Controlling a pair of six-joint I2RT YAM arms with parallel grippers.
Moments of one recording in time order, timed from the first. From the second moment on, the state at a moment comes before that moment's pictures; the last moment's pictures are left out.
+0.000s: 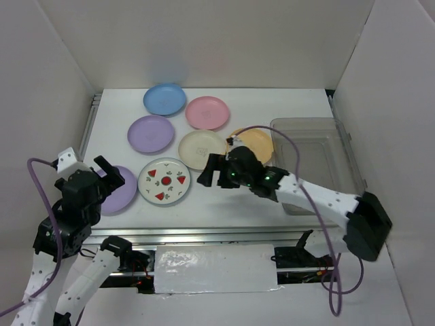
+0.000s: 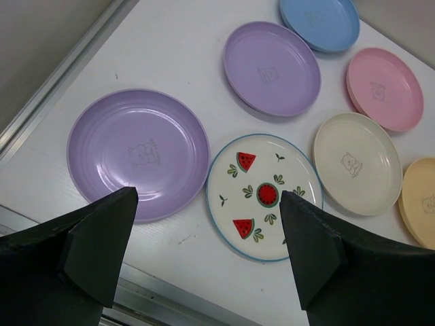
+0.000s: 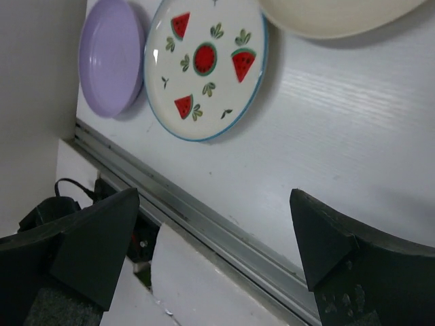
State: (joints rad) left arm -0.32 0.49 0.98 -0.96 -0.61 -0.61; right arm 0.84 1.23 0.88 -0.20 -0.02 0.81
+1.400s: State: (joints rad) left arm -0.23 0.51 0.97 -0.90 -0.50 -0.55; right arm 0.89 1.95 1.03 0.19 0.00 1.27
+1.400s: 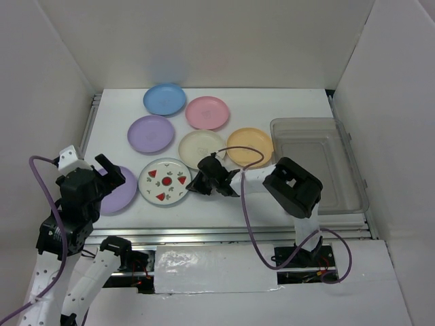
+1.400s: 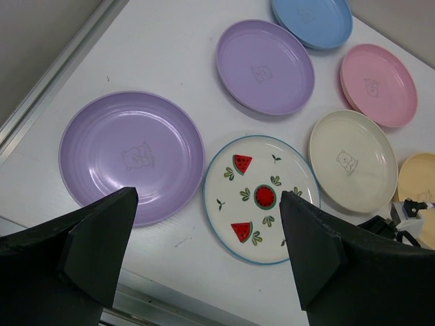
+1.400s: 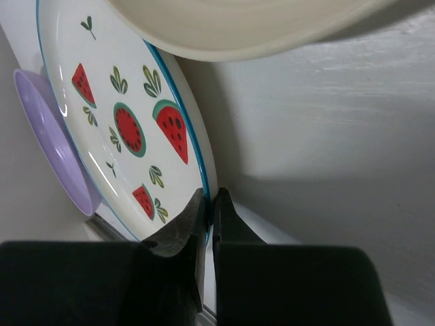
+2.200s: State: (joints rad) left arm -0.23 0.49 0.96 -0.90 -0.50 -0.55; right arm 0.82 1.27 0.74 0.08 -0.10 1.15
